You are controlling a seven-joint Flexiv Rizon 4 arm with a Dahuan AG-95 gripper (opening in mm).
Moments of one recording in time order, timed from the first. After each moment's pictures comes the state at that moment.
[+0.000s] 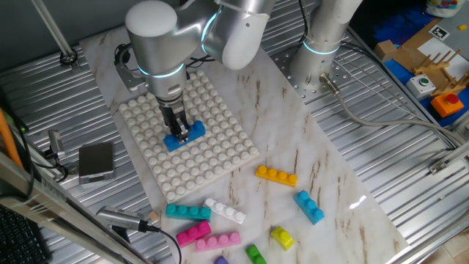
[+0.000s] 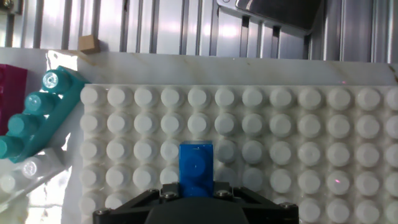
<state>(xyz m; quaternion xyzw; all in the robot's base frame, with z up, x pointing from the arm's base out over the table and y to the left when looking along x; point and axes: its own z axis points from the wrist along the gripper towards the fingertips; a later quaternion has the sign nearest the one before) 0.549 0.078 0.094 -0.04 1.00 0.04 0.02</state>
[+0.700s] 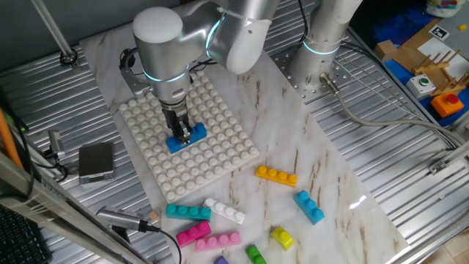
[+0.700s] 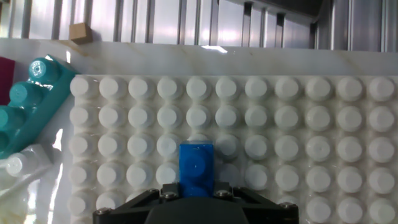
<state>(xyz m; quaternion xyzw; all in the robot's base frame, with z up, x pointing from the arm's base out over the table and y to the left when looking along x) 0.546 0.079 0.079 -0.04 1.00 0.04 0.02</state>
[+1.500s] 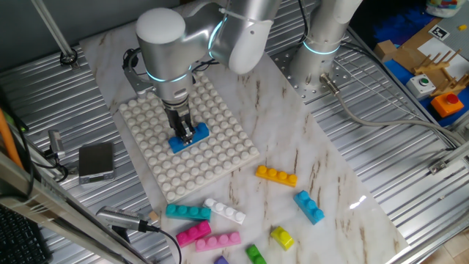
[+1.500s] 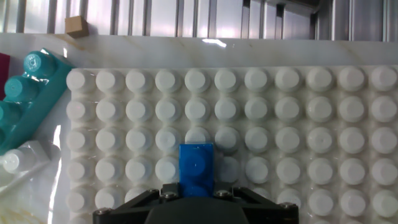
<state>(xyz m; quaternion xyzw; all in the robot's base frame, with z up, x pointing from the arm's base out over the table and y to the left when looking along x) 0.536 0.076 0.075 -0.03 1.00 0.04 0.02</state>
